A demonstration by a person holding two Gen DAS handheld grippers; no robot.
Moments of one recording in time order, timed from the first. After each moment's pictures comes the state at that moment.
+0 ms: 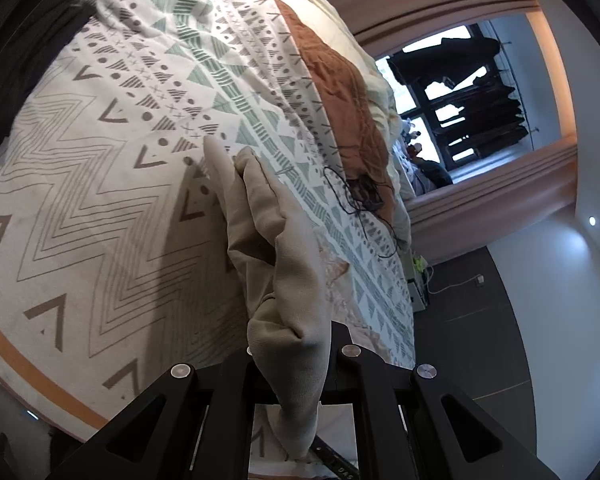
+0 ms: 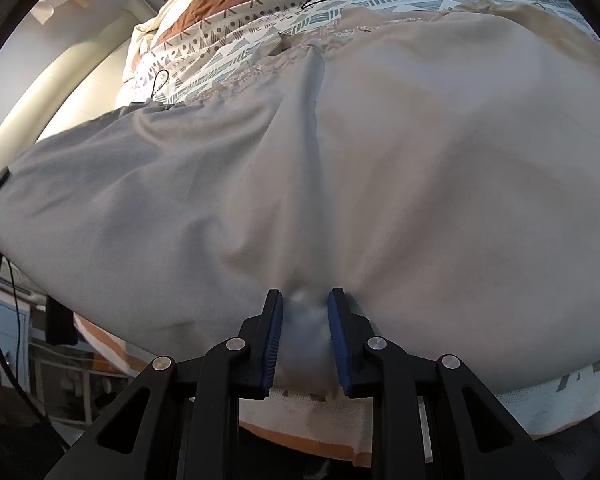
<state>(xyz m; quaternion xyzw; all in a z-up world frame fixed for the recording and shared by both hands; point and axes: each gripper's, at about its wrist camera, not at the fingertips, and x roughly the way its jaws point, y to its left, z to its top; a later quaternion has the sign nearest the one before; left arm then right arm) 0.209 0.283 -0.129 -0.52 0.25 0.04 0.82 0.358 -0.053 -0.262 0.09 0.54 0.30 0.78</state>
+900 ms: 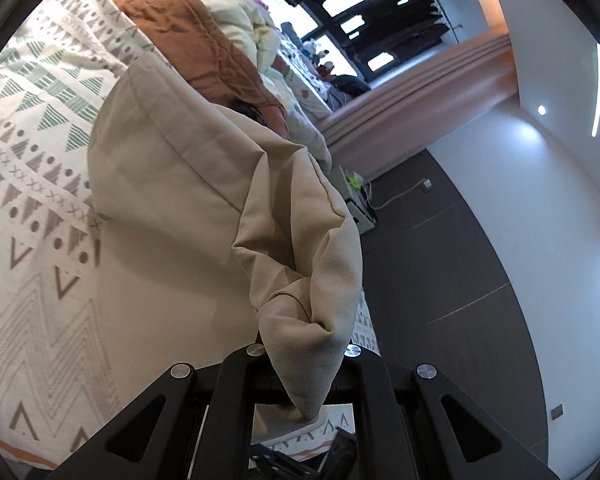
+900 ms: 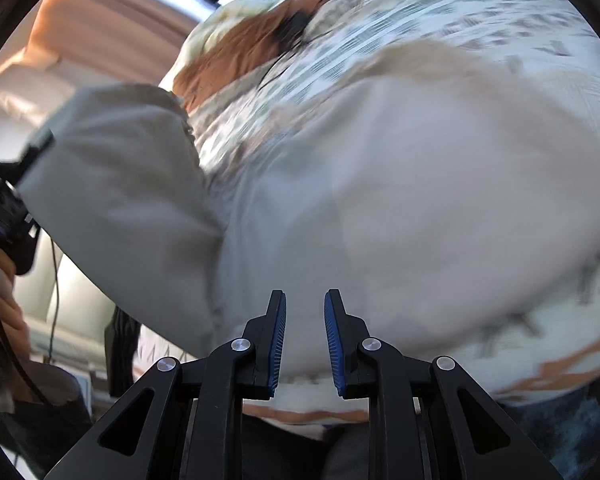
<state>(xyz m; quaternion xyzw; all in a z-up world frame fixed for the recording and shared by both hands) 0.358 0.108 -0.035 -0.42 0.31 -0.12 0.84 0.375 -0.213 -0.213 0.25 0.49 0.27 0.79</state>
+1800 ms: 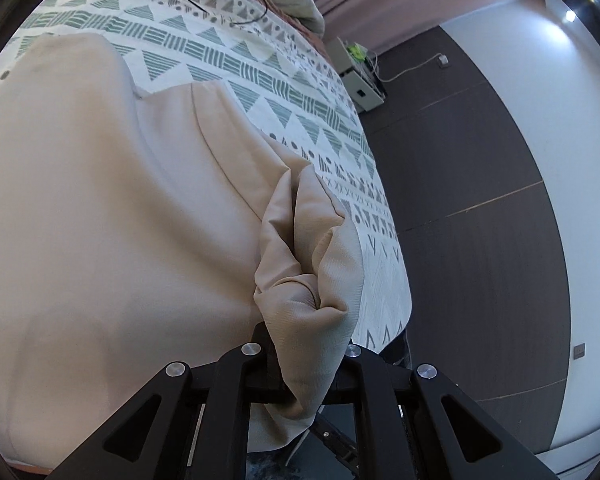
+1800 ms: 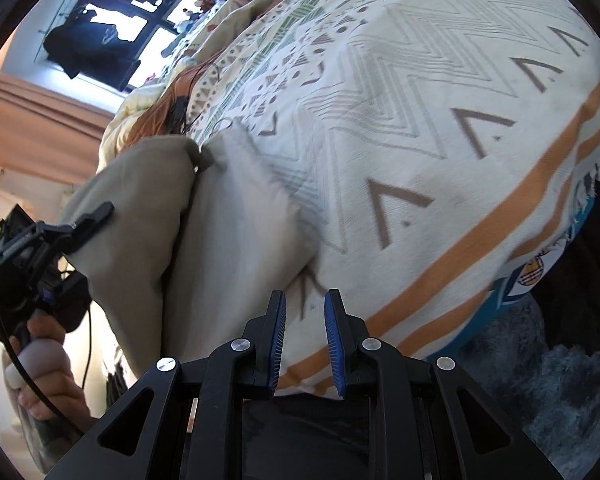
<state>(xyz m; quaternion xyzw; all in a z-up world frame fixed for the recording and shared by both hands) 0.452 -0.125 -0.151 -0.35 0.48 -0.19 0.78 0.354 -0.391 -0.246 0.35 0.48 0.12 0.80</state>
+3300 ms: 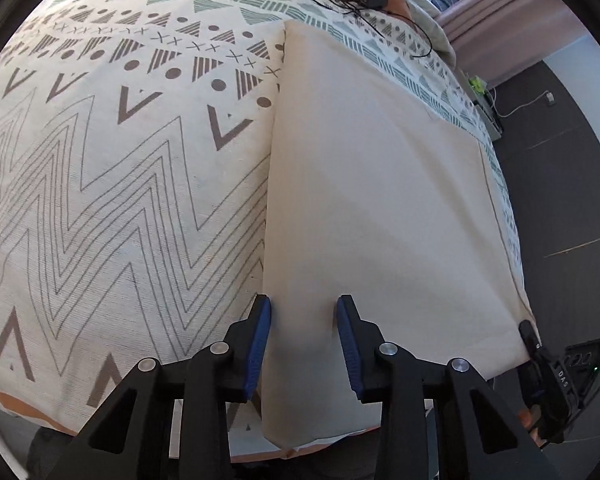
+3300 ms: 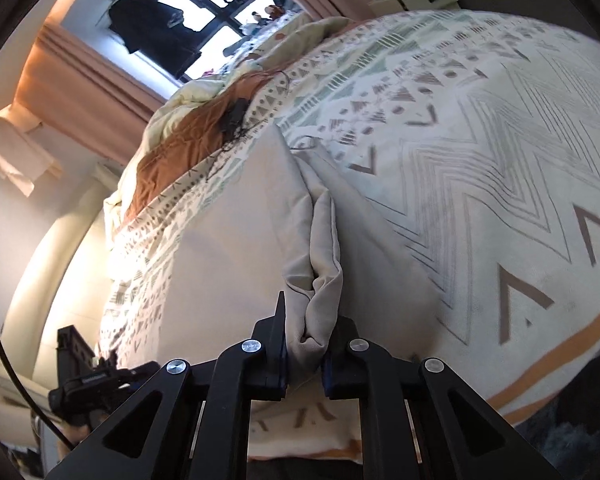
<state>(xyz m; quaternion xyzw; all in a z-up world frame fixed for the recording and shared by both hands) 0.353 0.056 -0.226 -0.32 0.52 0.01 0.79 0.393 -0.338 -0.228 0.29 0.42 0.19 0.84</state>
